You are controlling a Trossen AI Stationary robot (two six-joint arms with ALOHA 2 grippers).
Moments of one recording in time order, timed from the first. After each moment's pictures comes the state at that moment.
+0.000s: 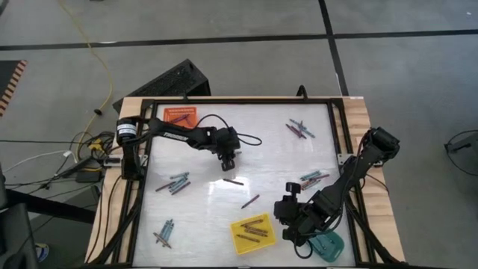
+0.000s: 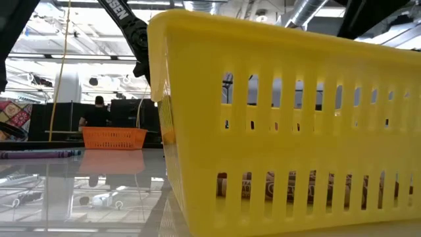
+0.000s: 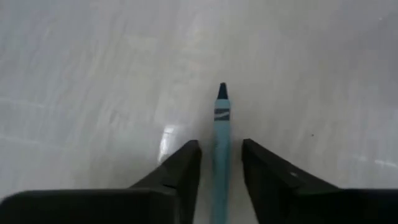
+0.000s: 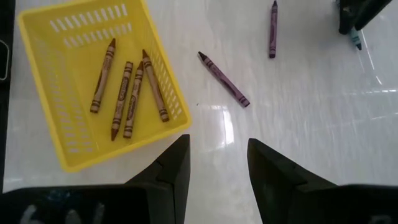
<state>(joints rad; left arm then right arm) 0.24 1.93 1.05 -0.22 0.00 0.03 0.76 1.56 1.28 -0.87 0.58 0.73</state>
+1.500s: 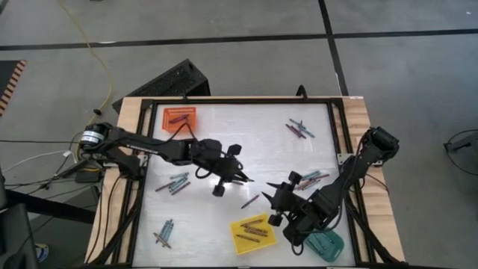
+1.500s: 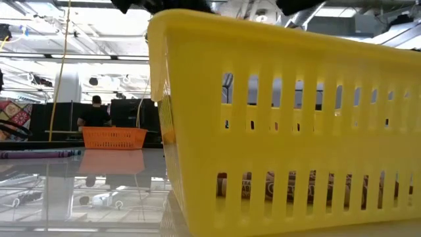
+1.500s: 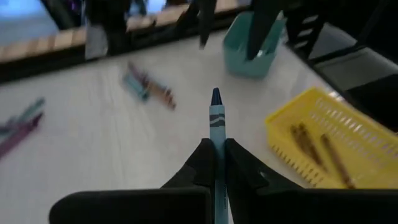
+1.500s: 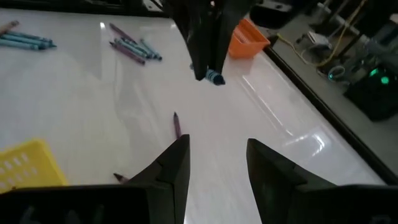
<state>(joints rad) -0.06 1.54 1.05 0.10 0.21 0.18 0.74 1.56 1.28 -0.77 1.13 0.76</state>
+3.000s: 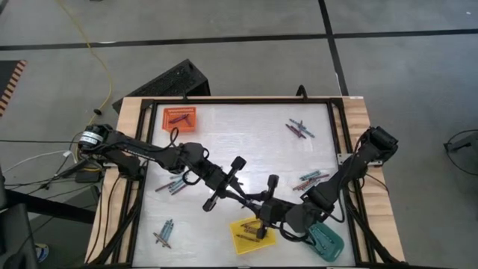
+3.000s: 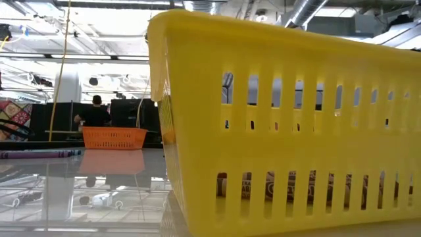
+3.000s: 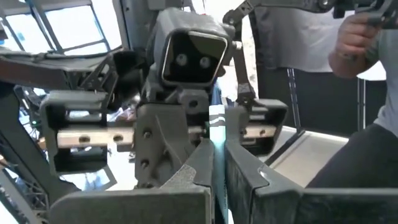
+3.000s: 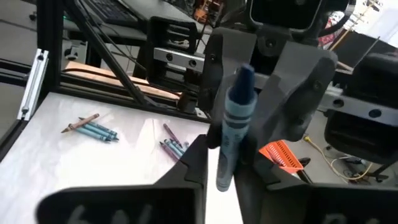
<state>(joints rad) -0.17 1.54 1.05 0.62 0.46 0.24 0.70 1.56 1.28 0.15 1.02 -0.23</state>
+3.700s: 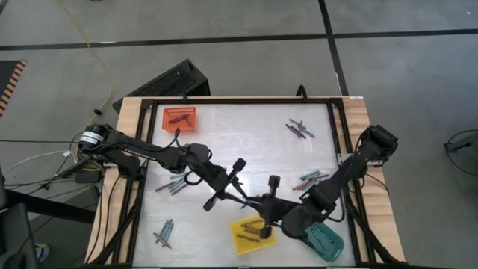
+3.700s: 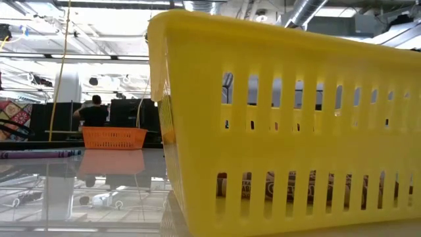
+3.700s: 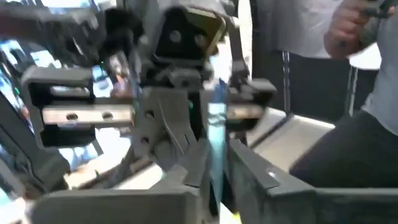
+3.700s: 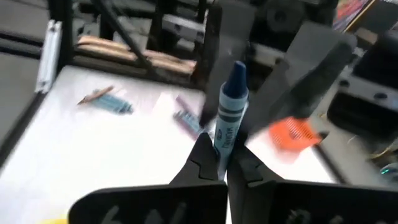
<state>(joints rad) -0.17 1.54 1.05 0.50 0.47 0.22 0.72 1.53 1.29 -0.08 0.98 -0.02</state>
